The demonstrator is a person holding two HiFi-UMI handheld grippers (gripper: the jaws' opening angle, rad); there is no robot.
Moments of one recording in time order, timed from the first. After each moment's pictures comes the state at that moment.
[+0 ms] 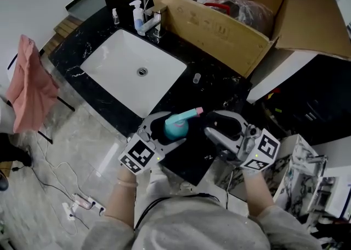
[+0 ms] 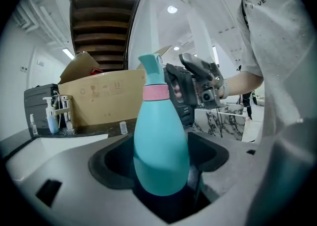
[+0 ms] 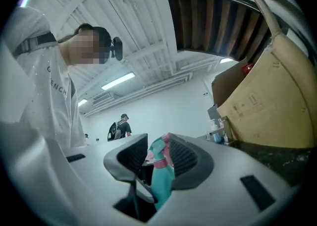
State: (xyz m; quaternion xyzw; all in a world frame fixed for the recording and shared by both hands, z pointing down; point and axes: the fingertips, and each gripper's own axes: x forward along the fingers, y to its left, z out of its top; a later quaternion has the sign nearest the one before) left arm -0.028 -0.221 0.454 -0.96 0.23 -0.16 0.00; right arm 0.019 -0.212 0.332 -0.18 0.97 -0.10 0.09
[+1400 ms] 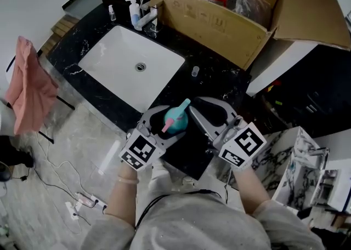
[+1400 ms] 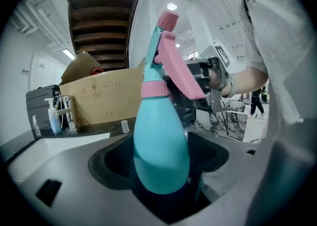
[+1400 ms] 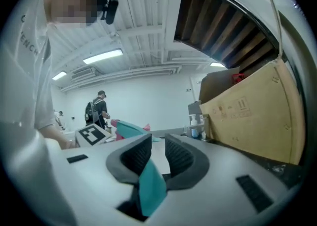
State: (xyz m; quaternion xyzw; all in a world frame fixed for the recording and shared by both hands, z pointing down) left arm -0.028 -0.221 0.456 -0.96 0.24 -0.17 0.01; right arm -0.013 -0.239 0.355 -0.30 0.95 -0.05 -0.01
